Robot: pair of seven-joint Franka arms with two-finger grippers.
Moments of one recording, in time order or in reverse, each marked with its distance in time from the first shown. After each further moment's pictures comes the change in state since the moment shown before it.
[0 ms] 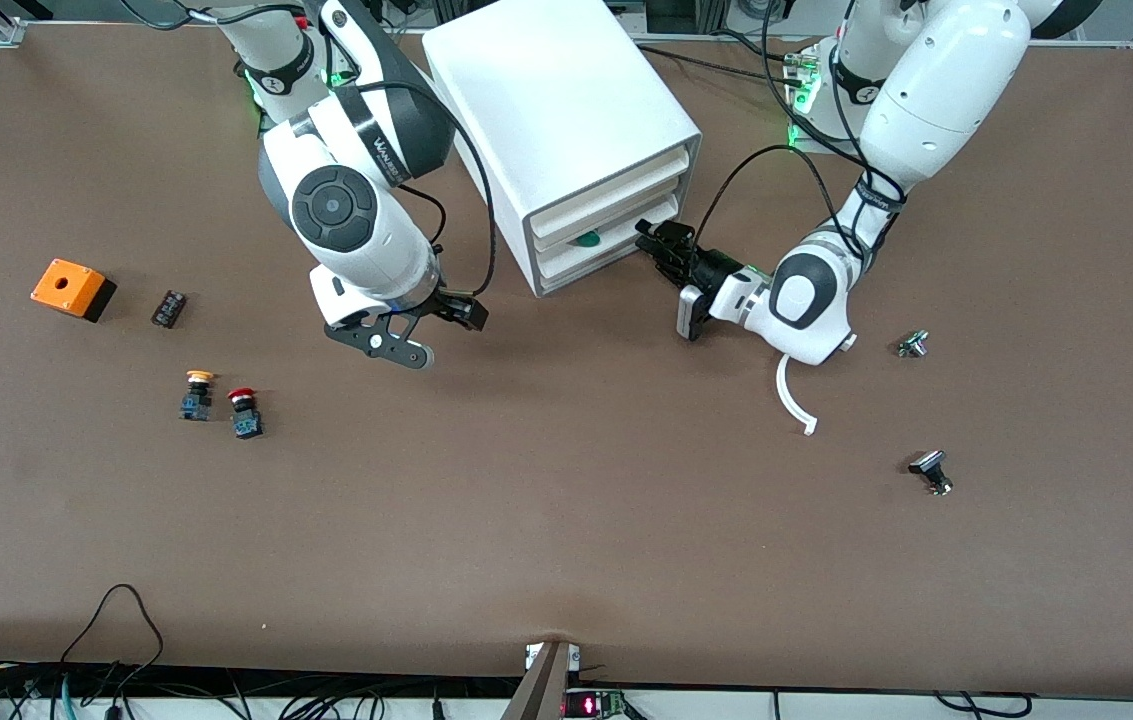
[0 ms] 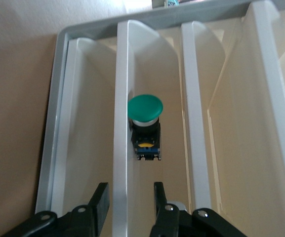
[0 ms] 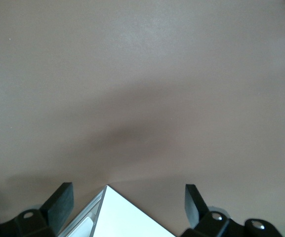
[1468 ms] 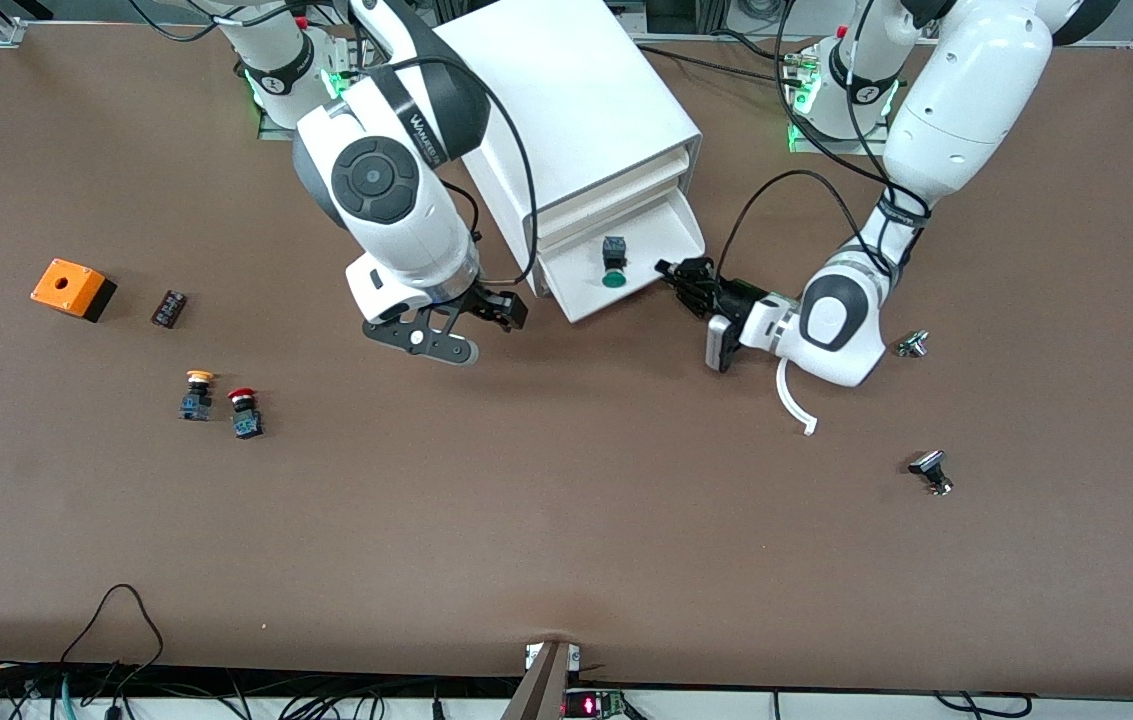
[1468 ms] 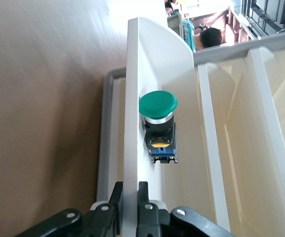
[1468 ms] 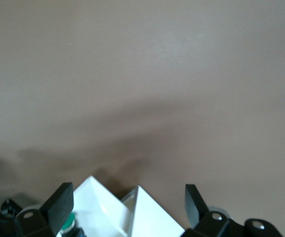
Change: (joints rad) left arm 0.053 0.032 0.069 0.111 0.028 0.025 0.014; right arm 0.080 0.070 0.000 0.162 -0.011 0.016 -0.006
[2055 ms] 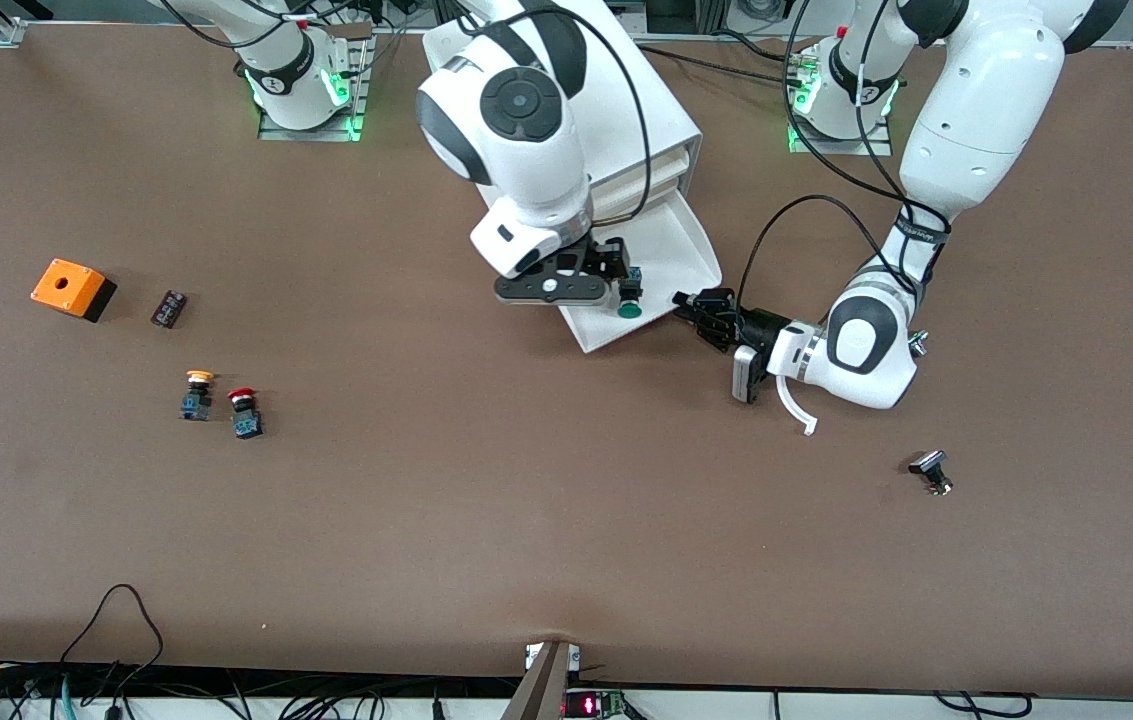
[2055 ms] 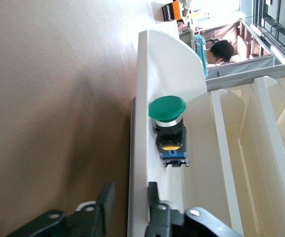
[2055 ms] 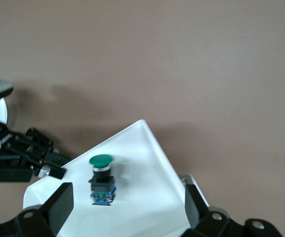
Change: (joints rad) left arm 0.008 0.033 0.054 0.075 0.006 0.001 0.001; right arm 0.192 0.078 0.001 0.047 -0.033 0.133 -0.032
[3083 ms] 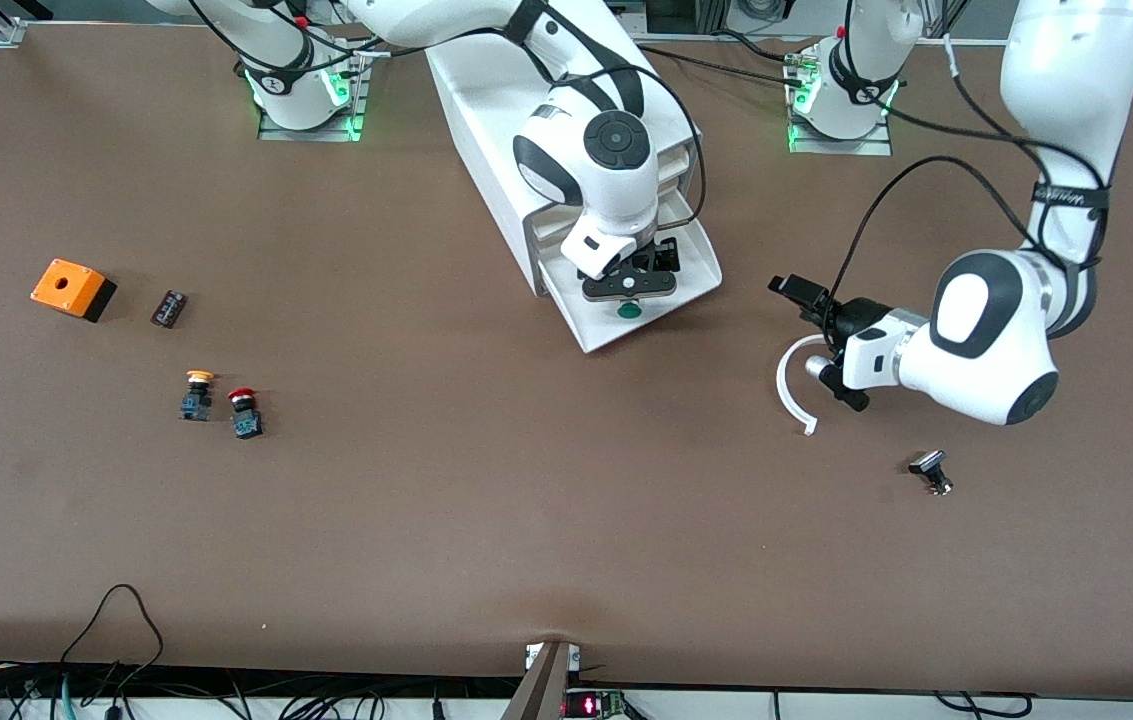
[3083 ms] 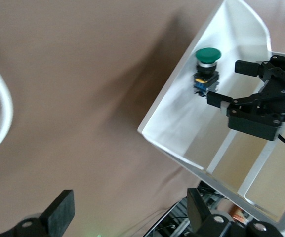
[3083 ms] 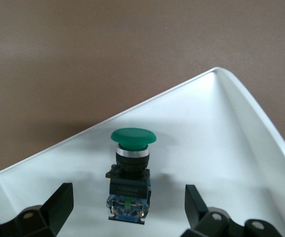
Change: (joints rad) left arm 0.077 -0.292 -0.022 0.170 0.662 -0.190 -0.792; right arm 0.137 0.201 -0.004 0.005 -0.050 0.168 0.063
